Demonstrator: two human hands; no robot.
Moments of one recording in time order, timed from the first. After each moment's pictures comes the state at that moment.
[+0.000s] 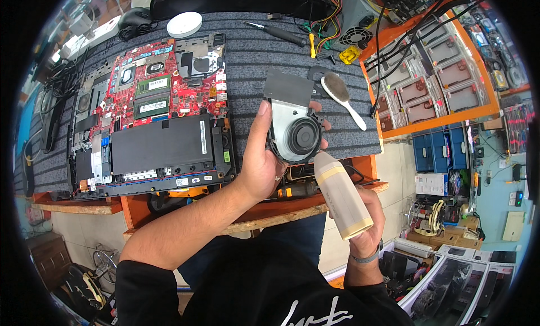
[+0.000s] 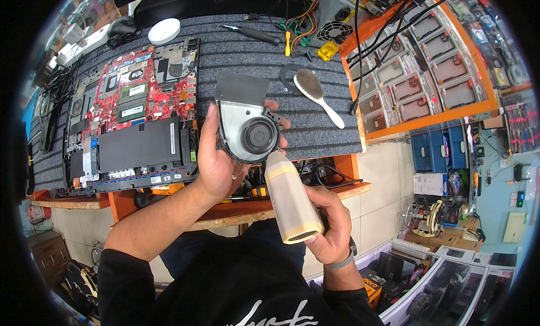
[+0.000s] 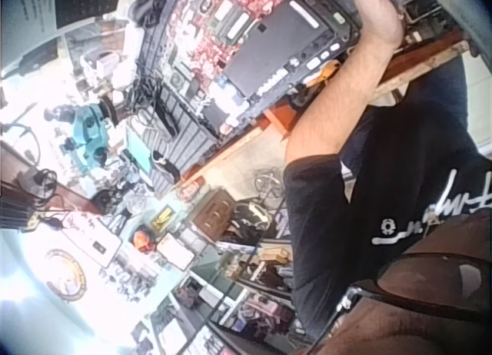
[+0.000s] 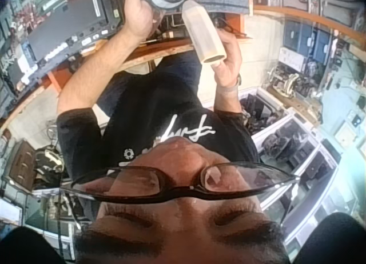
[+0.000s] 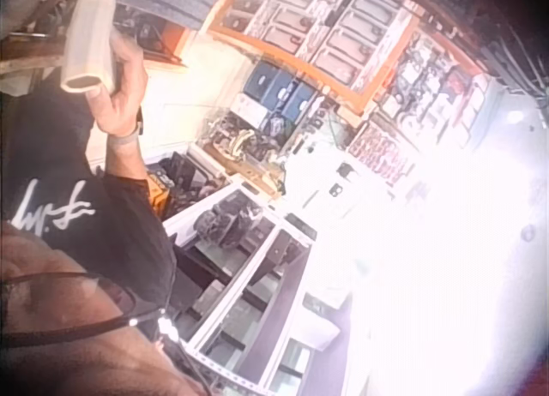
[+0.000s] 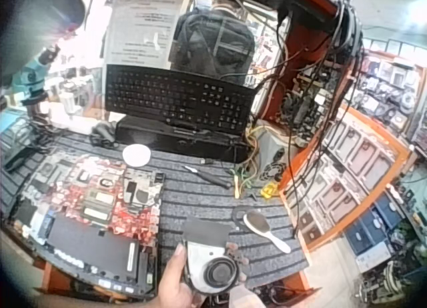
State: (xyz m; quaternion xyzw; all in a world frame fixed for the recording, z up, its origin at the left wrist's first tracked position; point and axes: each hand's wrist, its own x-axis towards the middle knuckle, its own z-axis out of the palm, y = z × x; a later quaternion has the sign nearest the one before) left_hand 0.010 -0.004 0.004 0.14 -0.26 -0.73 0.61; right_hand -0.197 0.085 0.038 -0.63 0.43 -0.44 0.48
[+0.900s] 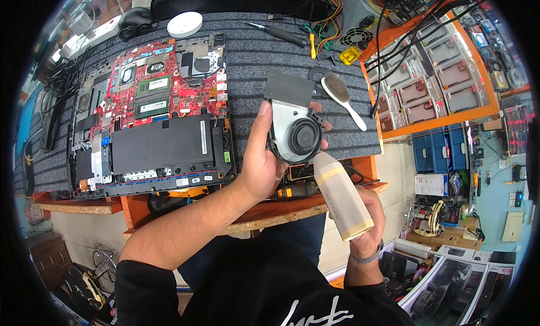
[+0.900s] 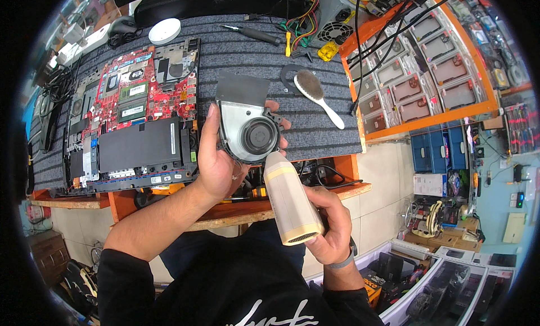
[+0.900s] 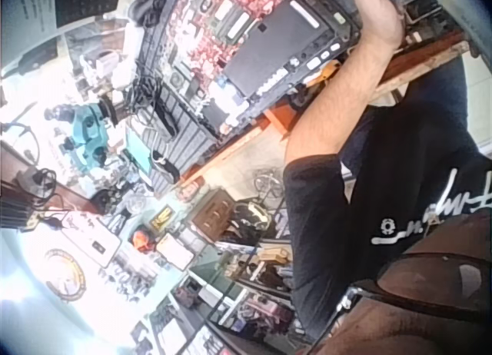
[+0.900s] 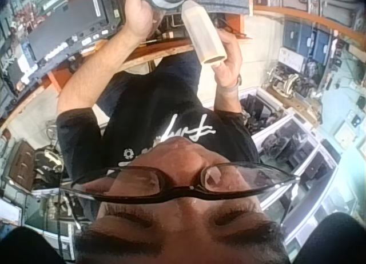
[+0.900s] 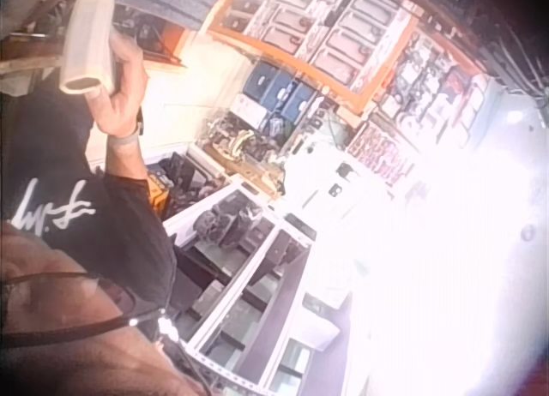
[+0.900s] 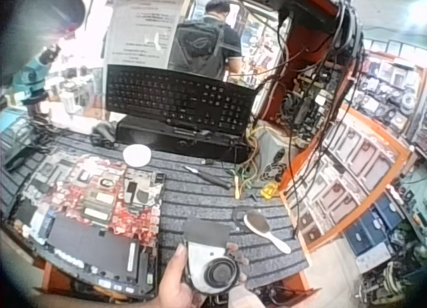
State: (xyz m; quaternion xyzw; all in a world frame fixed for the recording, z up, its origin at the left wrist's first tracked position) left_hand 0.009 -0.005 0.003 0.16 -0.27 -0.73 0.61; right_hand -0.197 0.084 0.039 -0.64 0.42 -0.44 0.48
